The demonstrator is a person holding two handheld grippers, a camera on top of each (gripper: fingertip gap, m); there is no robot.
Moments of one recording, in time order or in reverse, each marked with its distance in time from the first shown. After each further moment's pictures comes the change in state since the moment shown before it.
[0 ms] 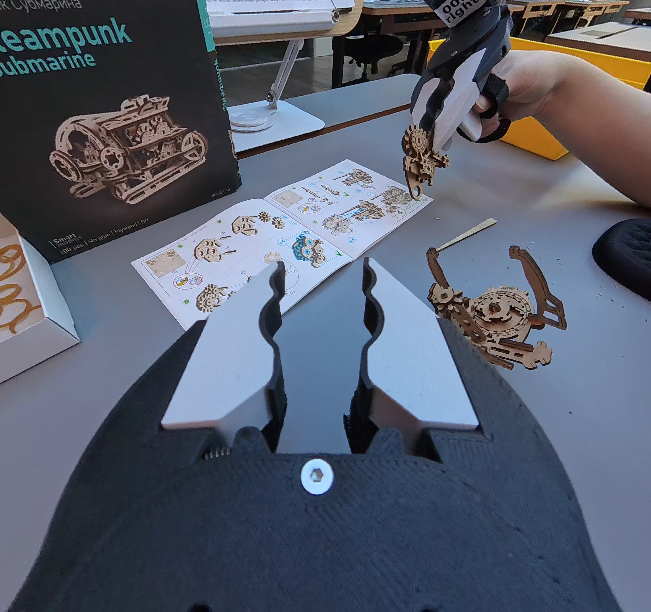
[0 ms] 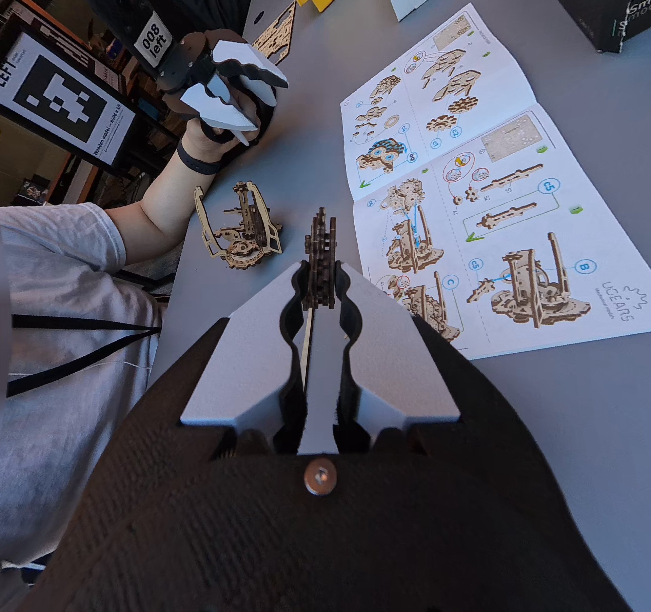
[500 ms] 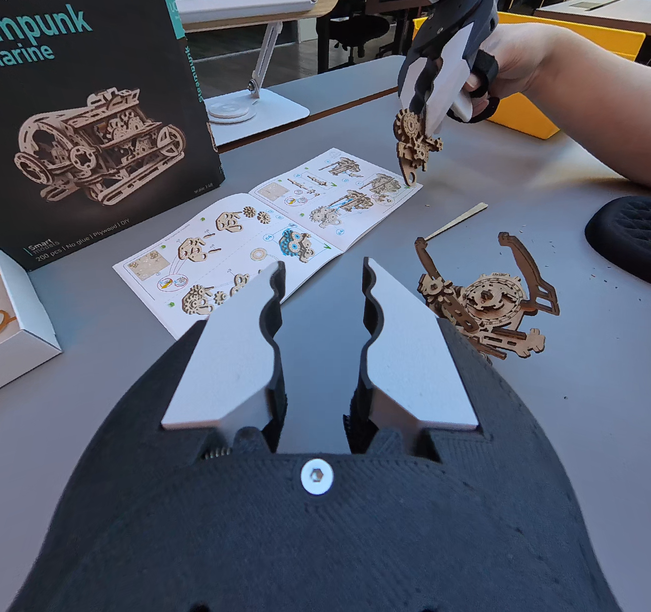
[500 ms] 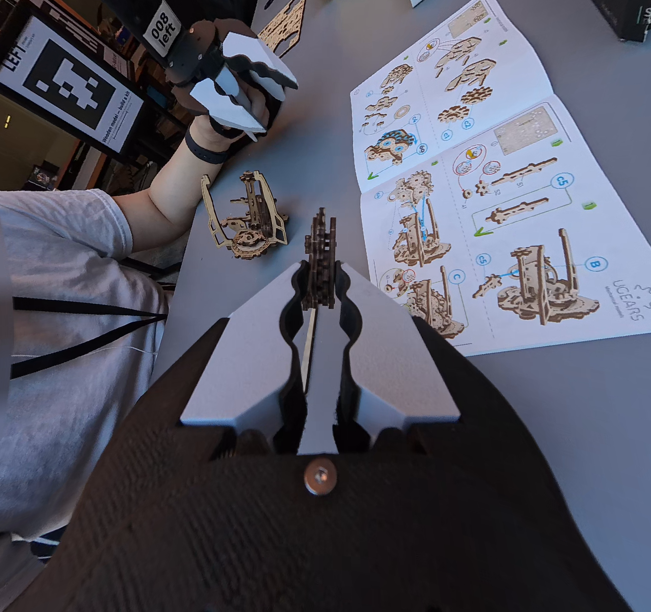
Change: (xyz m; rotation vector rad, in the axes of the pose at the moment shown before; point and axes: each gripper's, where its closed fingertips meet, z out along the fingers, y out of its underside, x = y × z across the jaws) left arm 0.009 0.005 0.004 -0.033 0.035 0.035; right arm -0.003 0.004 -0.002 -0.024 -0.028 -0.013
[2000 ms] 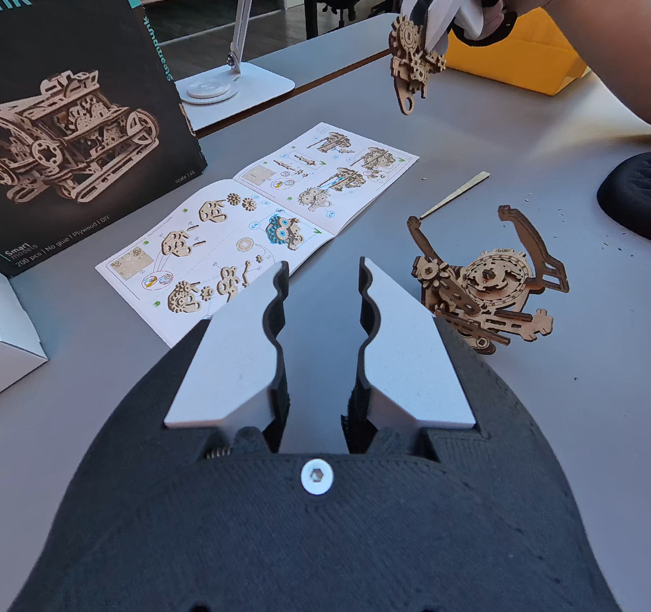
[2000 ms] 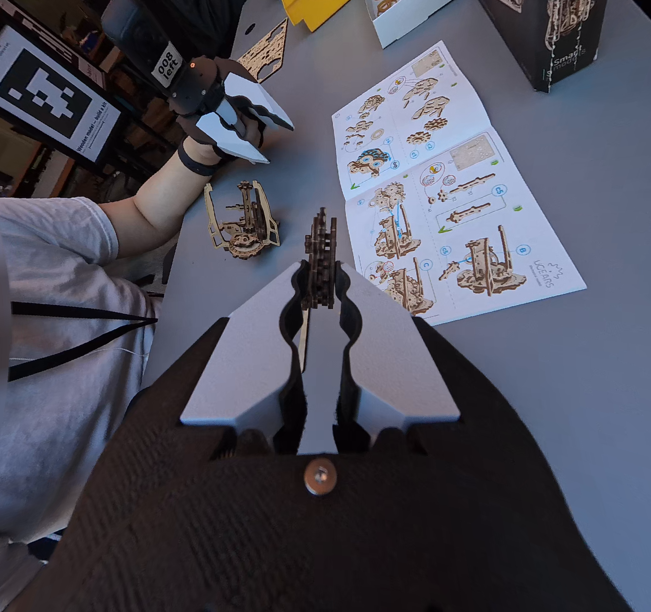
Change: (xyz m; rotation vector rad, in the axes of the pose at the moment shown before) left arm 0.009 0.013 0.008 -0.069 0.018 0.064; right arm -0.003 -0.011 -0.037 0.042 0.087 -0.033
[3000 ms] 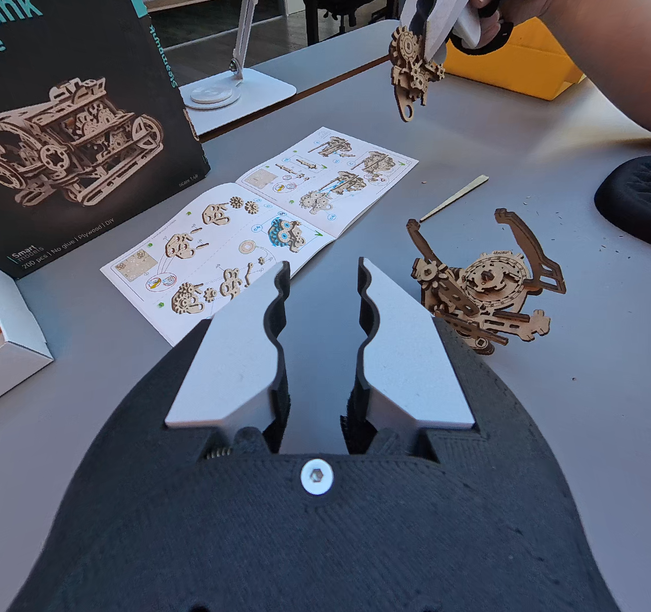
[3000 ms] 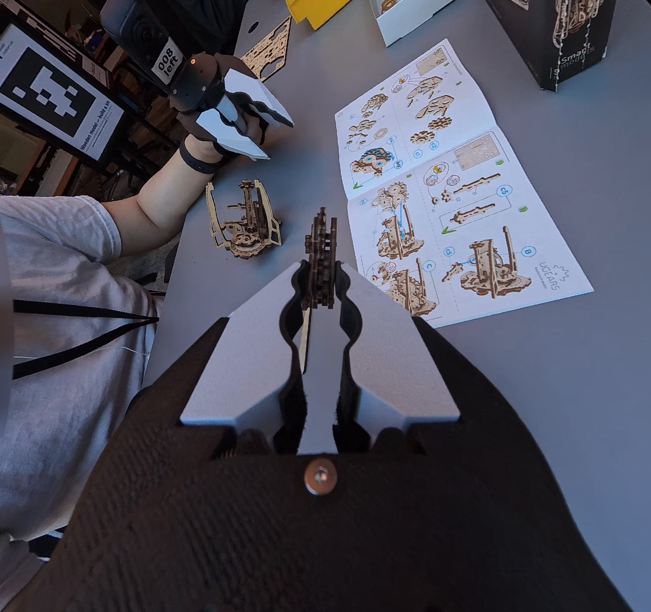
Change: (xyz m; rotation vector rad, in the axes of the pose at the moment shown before) left arm -0.001 -0.003 -0.003 0.010 -0.002 0.001; right arm -0.001 0.001 0.002 -0.002 -0.009 -0.001
